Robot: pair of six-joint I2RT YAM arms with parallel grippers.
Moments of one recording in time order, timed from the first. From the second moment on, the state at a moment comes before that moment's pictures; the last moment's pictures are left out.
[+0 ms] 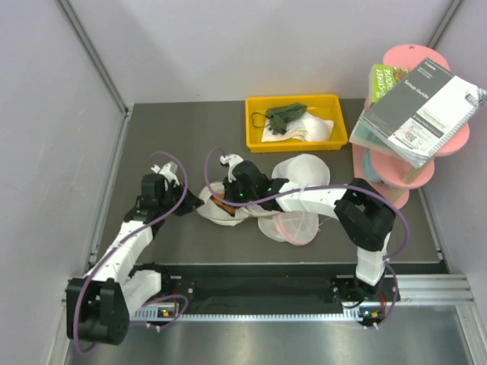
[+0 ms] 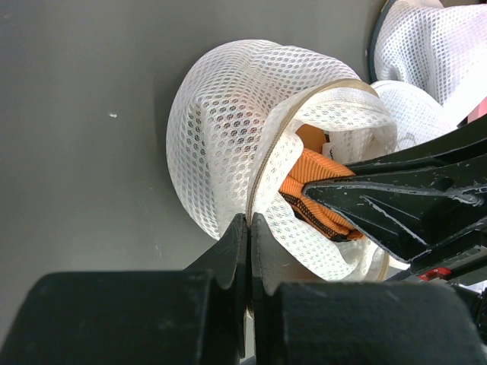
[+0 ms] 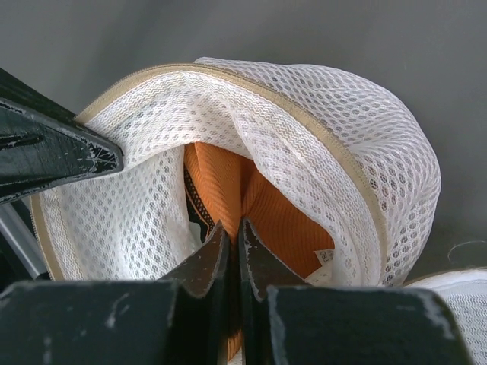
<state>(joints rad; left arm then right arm) -0.10 0.99 0.50 -0.20 0.42 -0.55 0.96 1.86 1.22 -0.01 -0.06 0.41</state>
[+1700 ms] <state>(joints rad) -0.20 1.19 0.77 -0.42 0.33 -0.36 0.89 1.74 1.22 0.10 -0.16 0.49</state>
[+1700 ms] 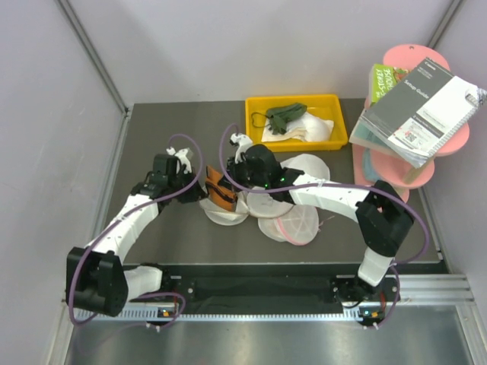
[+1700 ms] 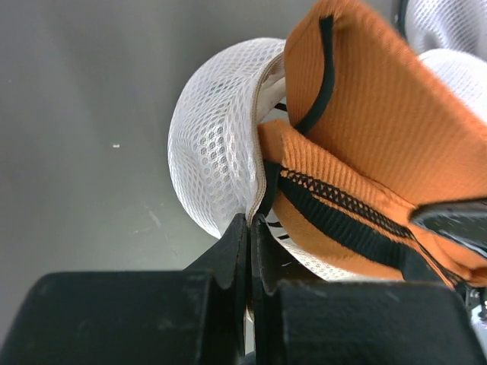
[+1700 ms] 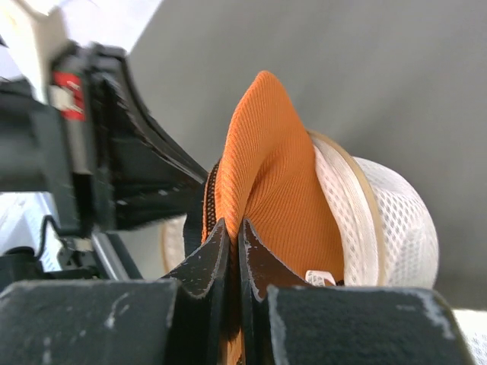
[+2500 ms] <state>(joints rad) -0.21 1.22 0.77 -0.47 0.22 -0.36 0.80 1.40 1.12 0.09 -0.14 0.49</state>
